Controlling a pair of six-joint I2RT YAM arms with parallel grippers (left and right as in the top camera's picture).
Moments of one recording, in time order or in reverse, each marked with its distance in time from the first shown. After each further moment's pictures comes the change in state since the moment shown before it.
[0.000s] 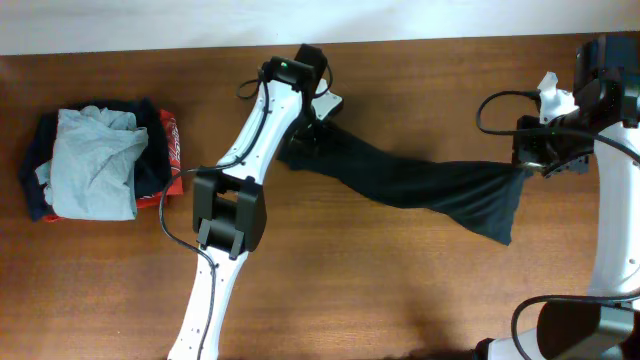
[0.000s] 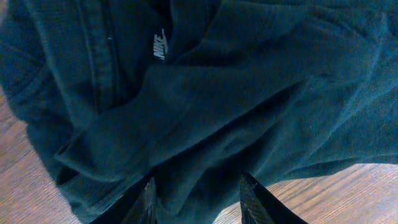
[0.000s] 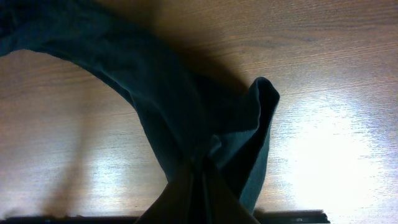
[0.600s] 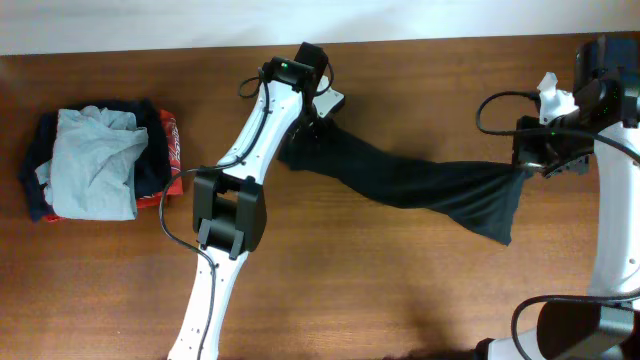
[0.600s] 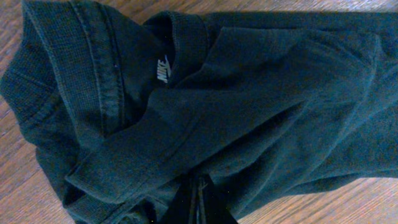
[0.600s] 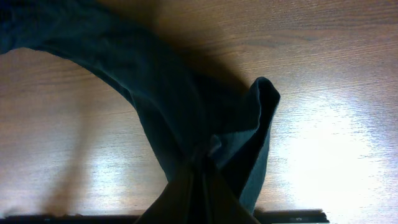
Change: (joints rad) left arm -0.001 0.000 -0.005 0.047 0.003 0.008; right arm 0.000 0.000 0.000 -0.003 0.000 -0.004
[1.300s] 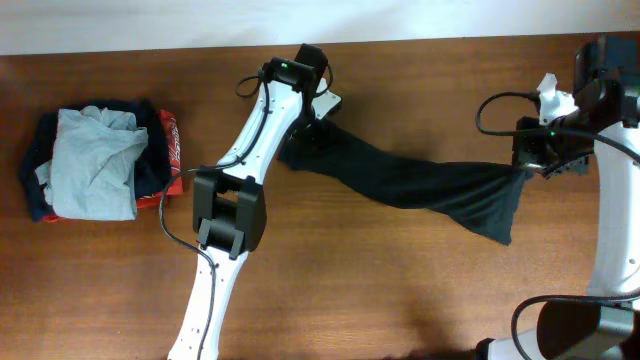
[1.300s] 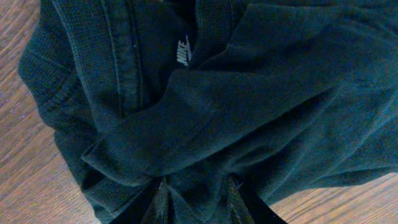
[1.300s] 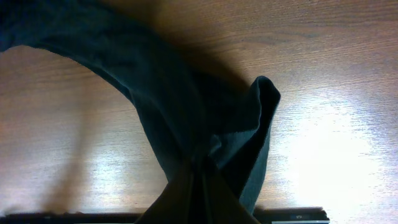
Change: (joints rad) left arm 0.000 0.000 -0.004 -0.020 -0.062 0.015; right arm 0.000 0.000 0.000 -0.008 0.000 0.000
